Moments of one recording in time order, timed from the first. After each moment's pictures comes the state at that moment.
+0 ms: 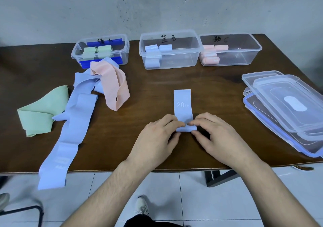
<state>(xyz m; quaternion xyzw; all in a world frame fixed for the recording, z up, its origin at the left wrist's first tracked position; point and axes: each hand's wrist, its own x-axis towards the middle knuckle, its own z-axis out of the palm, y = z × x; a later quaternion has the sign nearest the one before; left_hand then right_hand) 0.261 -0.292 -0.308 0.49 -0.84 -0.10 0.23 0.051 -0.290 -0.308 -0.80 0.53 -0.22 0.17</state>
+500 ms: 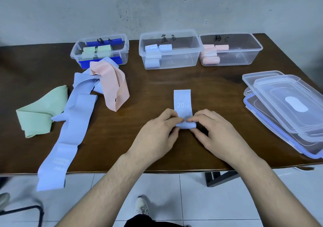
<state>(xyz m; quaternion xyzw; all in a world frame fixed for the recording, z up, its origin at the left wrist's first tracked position) 0.259 -0.305 -0.305 0.51 -0.83 -0.12 0.21 0.054 -0.301 -0.308 -0.81 0.54 -0.20 0.15</state>
